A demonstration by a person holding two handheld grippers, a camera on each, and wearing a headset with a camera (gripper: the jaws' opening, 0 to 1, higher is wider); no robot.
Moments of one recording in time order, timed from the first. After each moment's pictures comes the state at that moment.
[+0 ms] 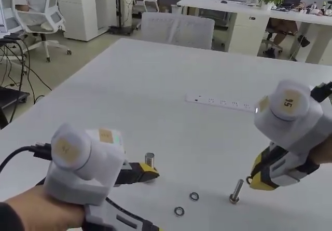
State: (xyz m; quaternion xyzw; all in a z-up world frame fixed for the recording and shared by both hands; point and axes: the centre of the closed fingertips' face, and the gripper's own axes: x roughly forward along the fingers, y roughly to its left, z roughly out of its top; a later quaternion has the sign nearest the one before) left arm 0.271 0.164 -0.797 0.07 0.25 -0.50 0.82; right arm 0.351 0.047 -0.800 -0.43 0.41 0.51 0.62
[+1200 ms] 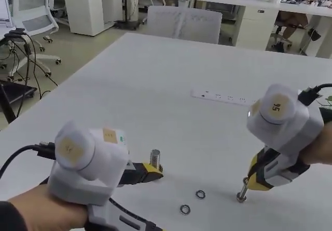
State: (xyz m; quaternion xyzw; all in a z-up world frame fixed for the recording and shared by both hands) left arm 0.270 0.168 -0.804 0.07 0.26 -0.50 0.82; right arm 0.361 0.057 -0.826 -0.43 0.42 0.52 0.60
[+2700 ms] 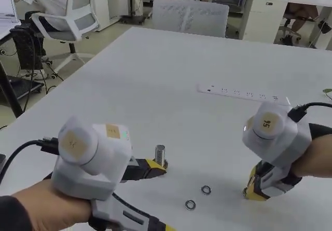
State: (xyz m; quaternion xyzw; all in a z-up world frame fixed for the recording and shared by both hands) left arm 0.271 0.170 -0.808 0.06 0.27 -0.50 0.82; right arm 0.359 0.057 -0.870 -0.42 0.45 0.52 0.59
